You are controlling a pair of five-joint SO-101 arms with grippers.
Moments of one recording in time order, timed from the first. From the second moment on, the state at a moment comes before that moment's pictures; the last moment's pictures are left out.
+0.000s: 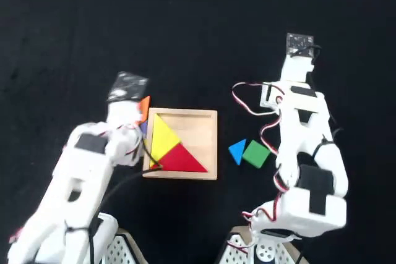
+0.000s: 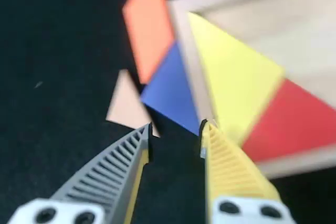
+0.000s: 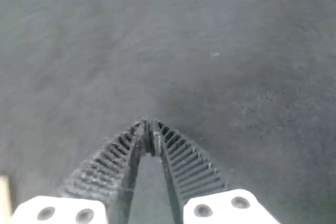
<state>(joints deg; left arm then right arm) 6.5 -41.1 61.8 52.5 -5.2 10.8 0.9 34.1 35.5 6.0</state>
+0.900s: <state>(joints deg) 0.8 -21.5 46.8 45.2 0.1 -3.7 -1.0 28.8 49.0 10.8</state>
